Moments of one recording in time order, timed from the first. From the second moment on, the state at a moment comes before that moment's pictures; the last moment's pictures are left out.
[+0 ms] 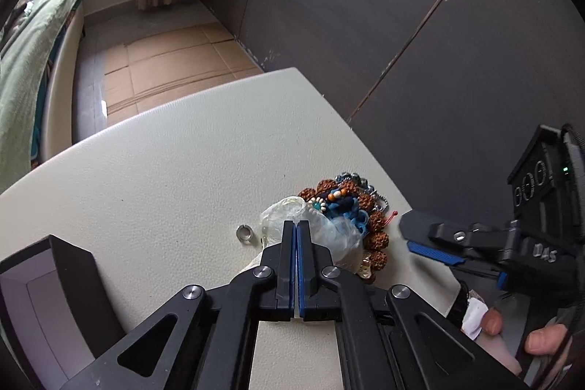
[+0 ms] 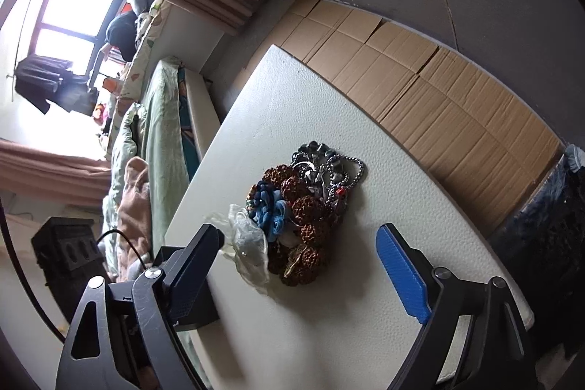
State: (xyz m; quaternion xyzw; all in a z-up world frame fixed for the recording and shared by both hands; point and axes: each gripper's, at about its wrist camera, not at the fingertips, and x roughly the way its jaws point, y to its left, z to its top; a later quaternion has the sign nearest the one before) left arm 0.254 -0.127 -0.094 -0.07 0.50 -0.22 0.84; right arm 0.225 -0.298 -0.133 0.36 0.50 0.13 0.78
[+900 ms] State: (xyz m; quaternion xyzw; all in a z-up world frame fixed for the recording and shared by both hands) left arm 0.215 -0.046 -0.009 -0.13 0.38 -0.21 0.89; right arm 0.202 -0.265 -0.106 0.29 0.46 0.14 0.83
